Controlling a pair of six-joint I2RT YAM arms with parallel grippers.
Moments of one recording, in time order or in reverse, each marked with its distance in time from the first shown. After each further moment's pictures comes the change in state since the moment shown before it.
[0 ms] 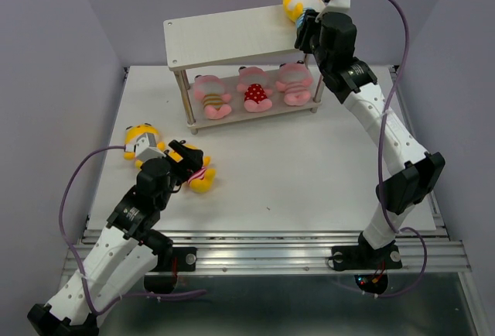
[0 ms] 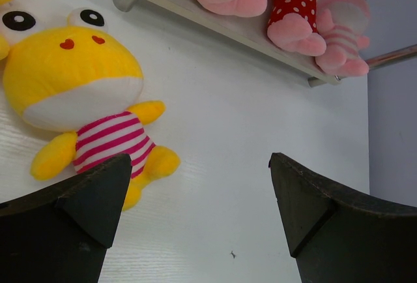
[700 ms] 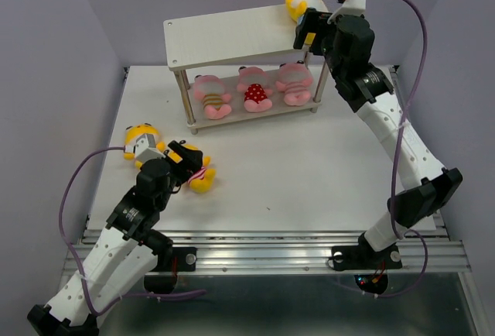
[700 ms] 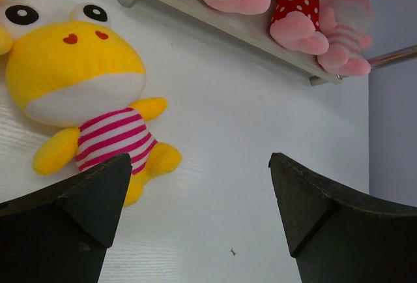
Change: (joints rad) left arm 0.000 -0.009 0.000 -0.010 0.000 -0.009; right arm 0.000 -0.114 -0.064 0.005 -0.017 -0.006
